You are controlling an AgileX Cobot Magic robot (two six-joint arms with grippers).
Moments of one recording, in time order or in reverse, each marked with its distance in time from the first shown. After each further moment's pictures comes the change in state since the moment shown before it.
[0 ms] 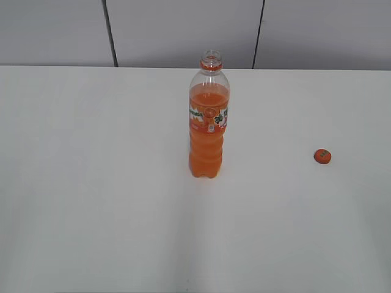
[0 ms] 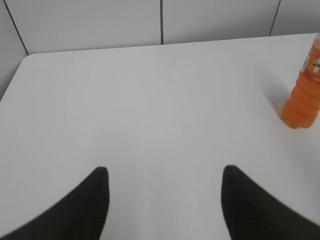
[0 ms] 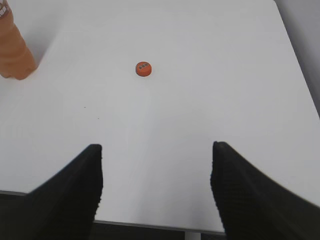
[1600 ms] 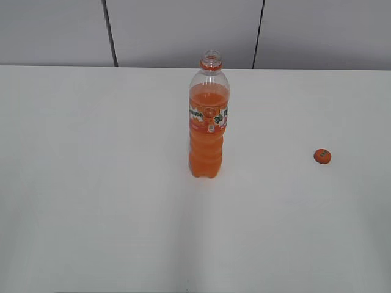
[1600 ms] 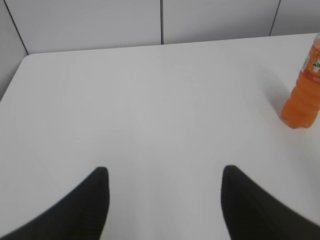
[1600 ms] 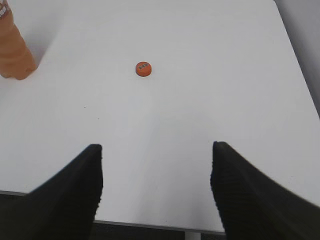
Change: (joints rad) left arm 0.000 0.000 0.000 0.000 0.000 0.000; right arm 0.000 0.000 0.000 0.000 0.000 0.001
